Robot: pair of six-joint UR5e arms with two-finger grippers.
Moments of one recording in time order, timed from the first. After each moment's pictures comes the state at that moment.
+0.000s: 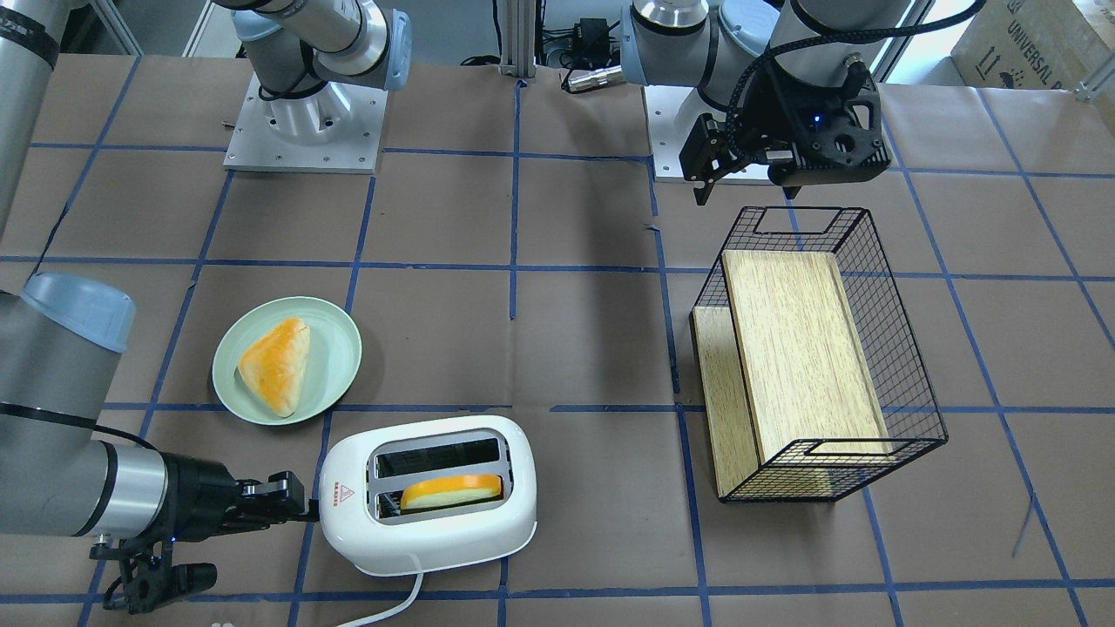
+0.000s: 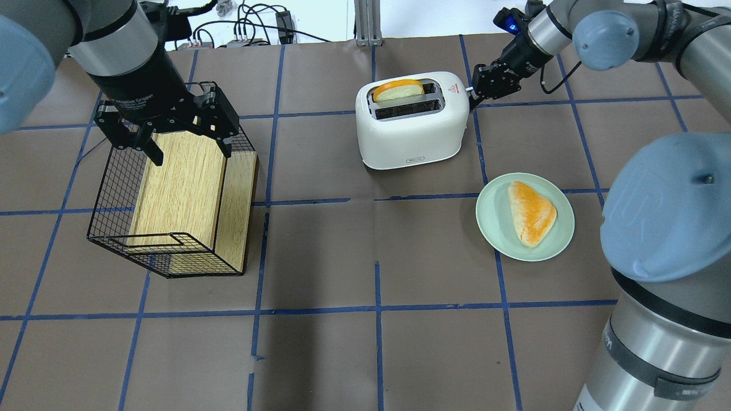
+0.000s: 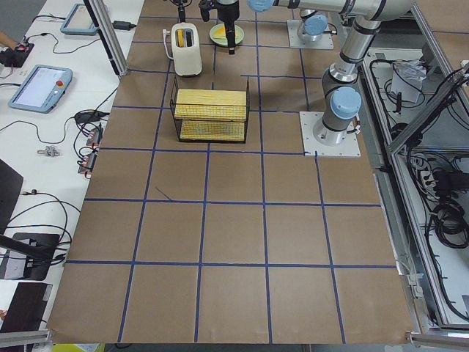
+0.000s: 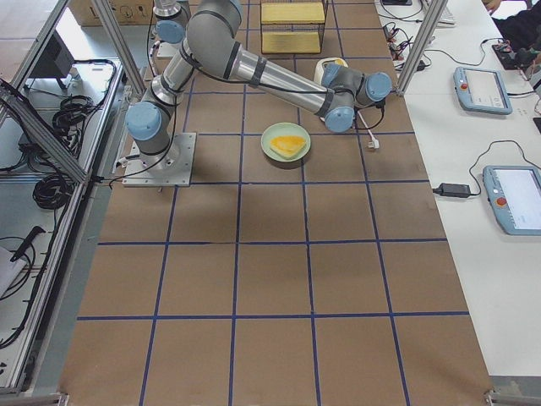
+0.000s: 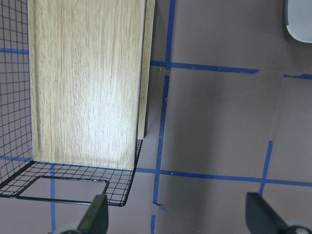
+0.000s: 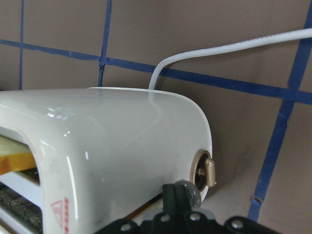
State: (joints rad) left arm -1.60 -1.56 -1.53 -1.70 1.58 -0.13; right arm 1.40 -0.89 1.27 -1.74 -0.99 -0.44
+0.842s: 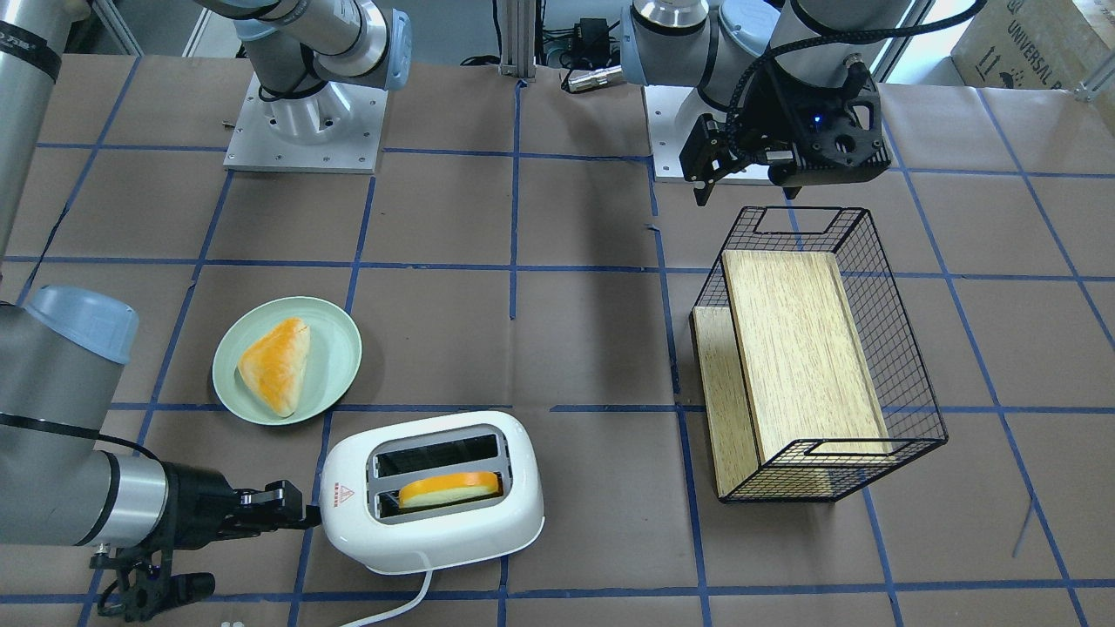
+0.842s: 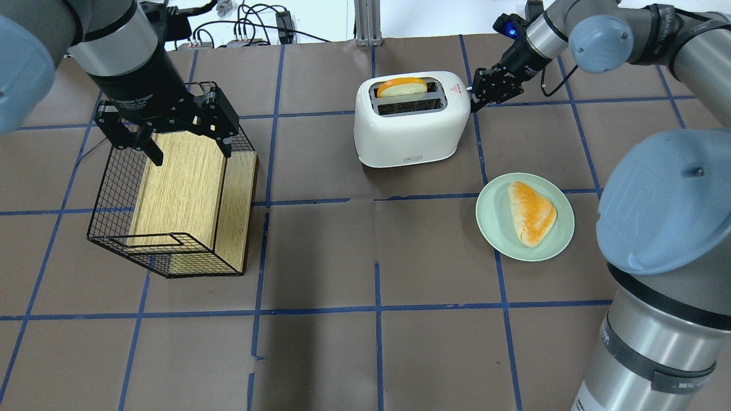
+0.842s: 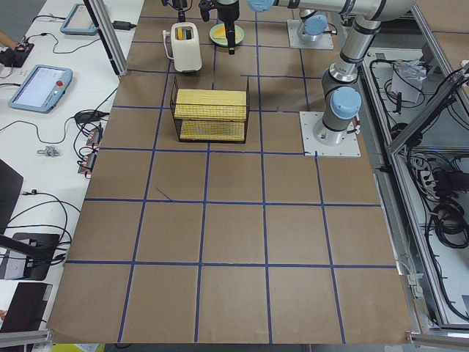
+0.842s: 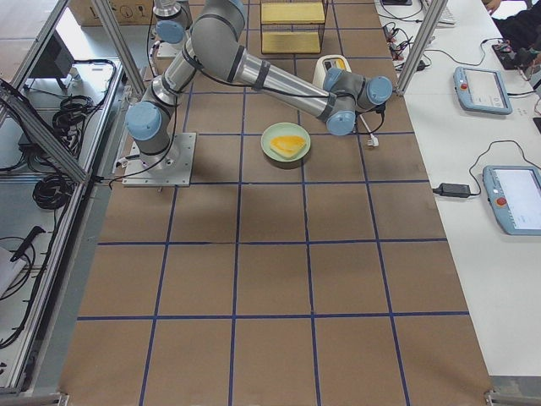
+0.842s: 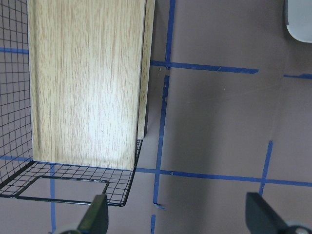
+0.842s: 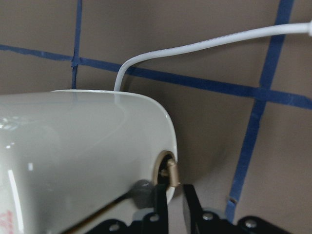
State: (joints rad) left arm -1.60 -1.56 -1.53 -1.70 1.58 -0.13; right arm 1.40 -0.88 1.24 -1.75 -1.07 -0.40
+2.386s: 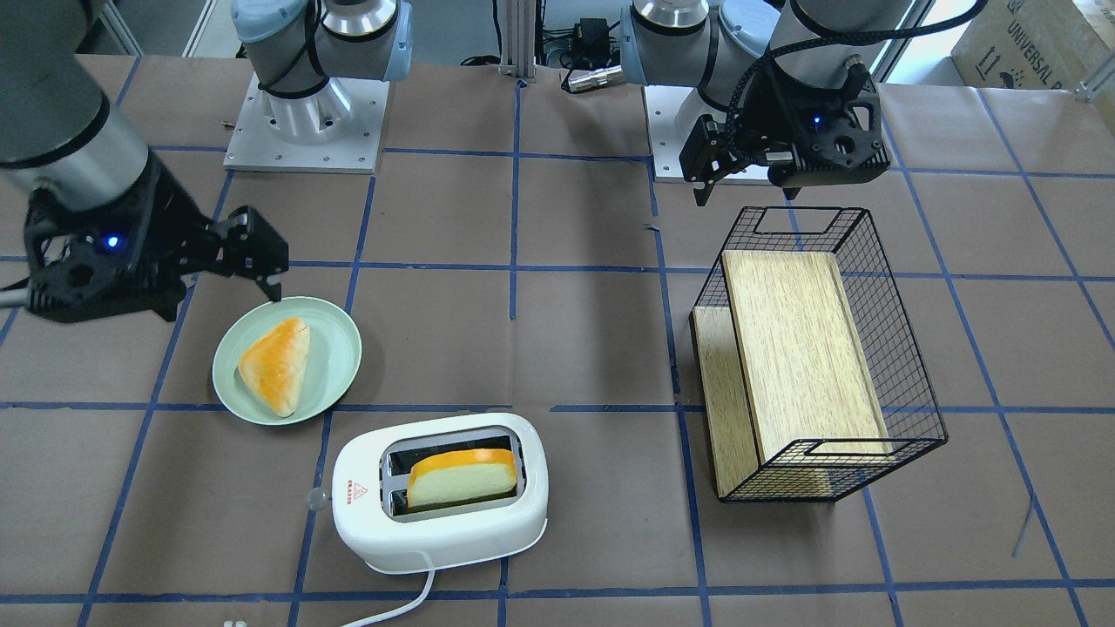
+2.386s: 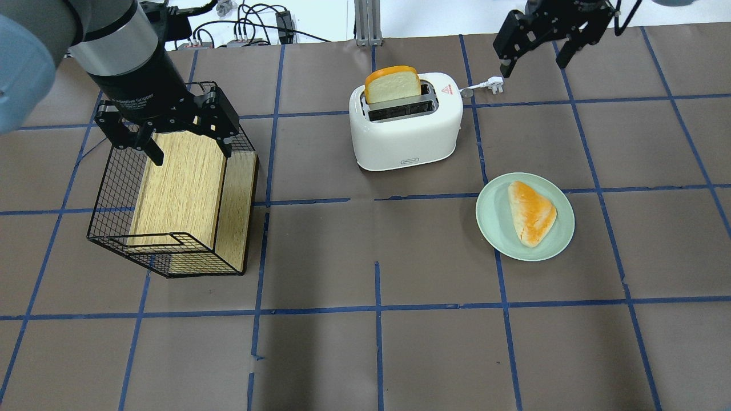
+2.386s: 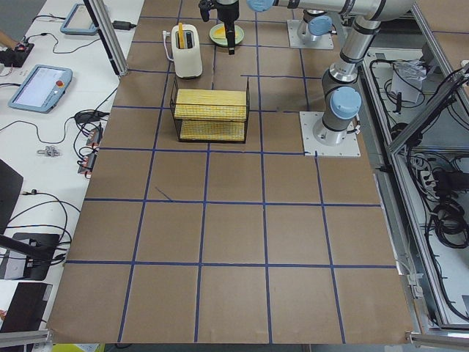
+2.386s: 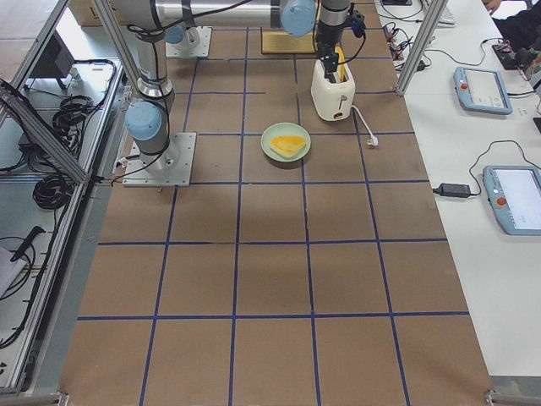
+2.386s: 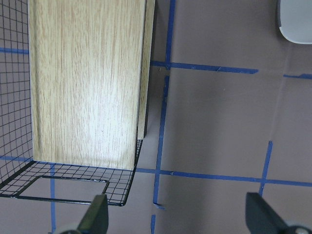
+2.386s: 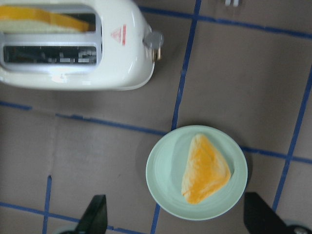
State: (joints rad) left arm -1.60 -1.56 -1.53 -1.70 1.58 -0.13; right arm 1.52 -1.42 1.40 -1.53 -1.49 -0.24
